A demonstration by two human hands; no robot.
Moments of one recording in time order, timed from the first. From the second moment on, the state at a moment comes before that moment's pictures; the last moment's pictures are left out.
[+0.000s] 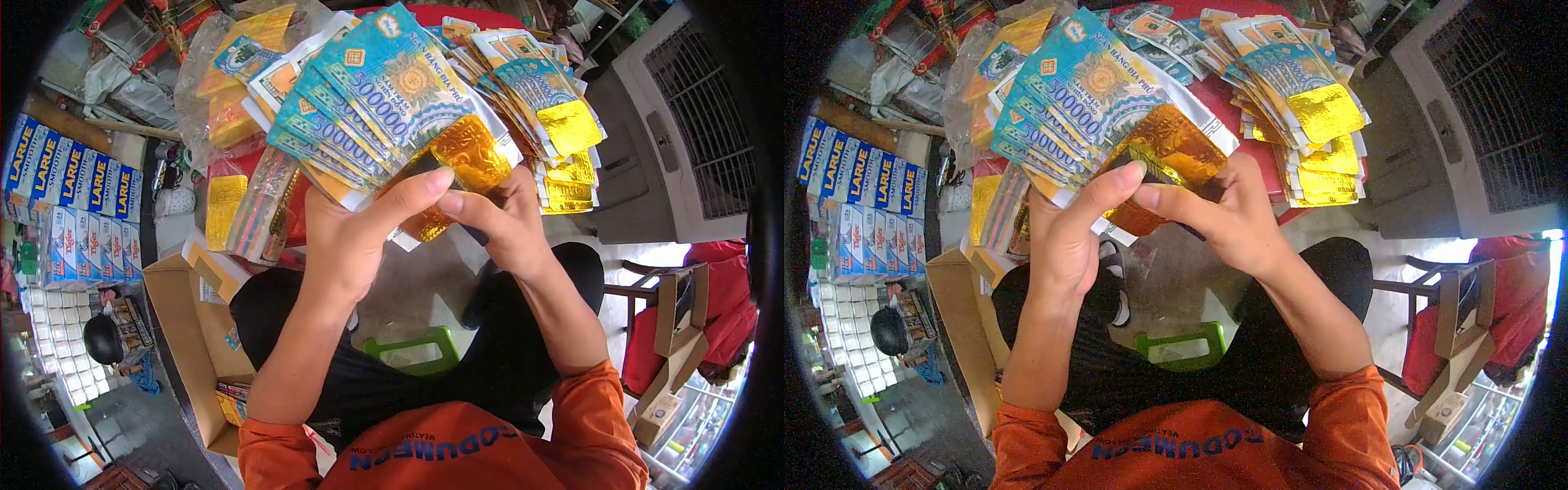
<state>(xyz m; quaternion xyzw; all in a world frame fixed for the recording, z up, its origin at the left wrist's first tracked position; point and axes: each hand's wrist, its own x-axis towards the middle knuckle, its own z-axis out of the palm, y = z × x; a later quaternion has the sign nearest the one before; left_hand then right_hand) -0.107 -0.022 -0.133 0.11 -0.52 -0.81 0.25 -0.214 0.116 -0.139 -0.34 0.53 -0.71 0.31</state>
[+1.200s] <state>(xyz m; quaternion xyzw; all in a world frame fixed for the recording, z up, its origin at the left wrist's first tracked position) -0.128 -0.013 -0.140 0.15 -0.54 -0.77 0.31 -0.223 0.130 -0.154 -0.16 0.61 -0.73 0.28</state>
